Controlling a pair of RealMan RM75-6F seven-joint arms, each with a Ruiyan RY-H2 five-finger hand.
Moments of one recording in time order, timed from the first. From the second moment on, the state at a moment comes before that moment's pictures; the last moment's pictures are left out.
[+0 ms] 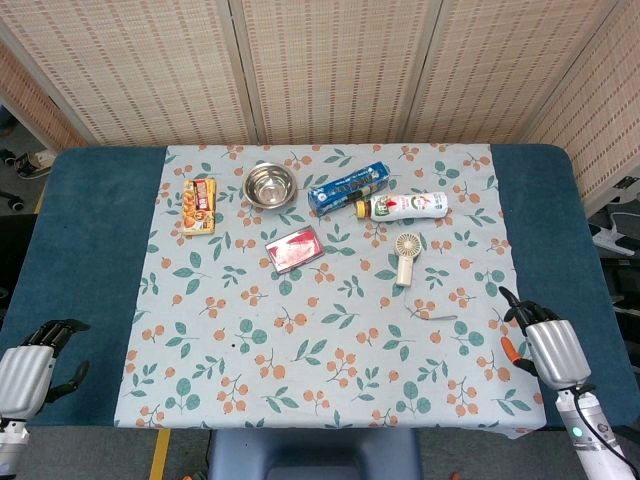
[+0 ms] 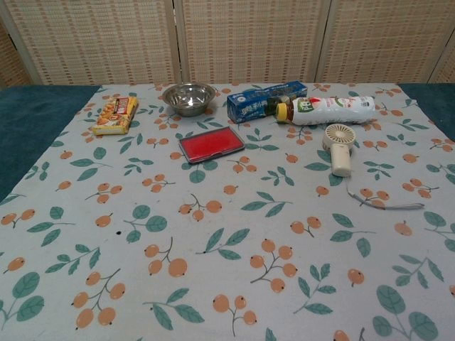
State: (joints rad) left arm -0.09 -1.09 -0.01 -1.68 1.52 1.46 0.04; right arm 0.18 -1.29 -0.03 -1.37 -1.56 1.48 0.05
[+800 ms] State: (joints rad) left arm -0.11 -1.11 -0.01 -1.66 1.52 1.44 0.01; right arm 0.36 -1.25 0.09 -1.54 -1.35 1.08 0.01
